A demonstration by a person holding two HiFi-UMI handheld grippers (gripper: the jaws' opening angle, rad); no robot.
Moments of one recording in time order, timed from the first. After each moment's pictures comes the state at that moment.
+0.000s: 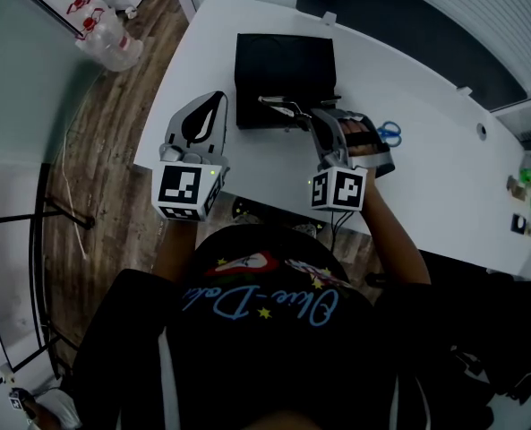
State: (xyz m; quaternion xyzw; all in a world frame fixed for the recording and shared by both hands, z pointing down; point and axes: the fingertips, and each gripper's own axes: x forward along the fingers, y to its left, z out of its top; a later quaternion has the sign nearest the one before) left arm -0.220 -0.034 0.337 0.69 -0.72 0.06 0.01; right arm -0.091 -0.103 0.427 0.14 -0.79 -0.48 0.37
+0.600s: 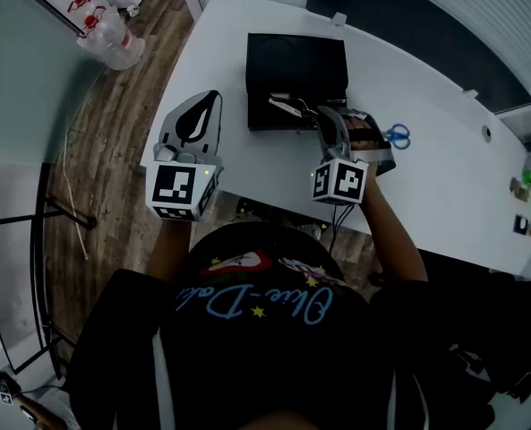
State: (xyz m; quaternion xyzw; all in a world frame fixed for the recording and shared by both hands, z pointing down) left arm -0.250 -0.025 0.333 0.69 -0.72 0.06 0.01; right arm -0.110 -0.116 0.451 0.15 -0.78 -0.46 0.39
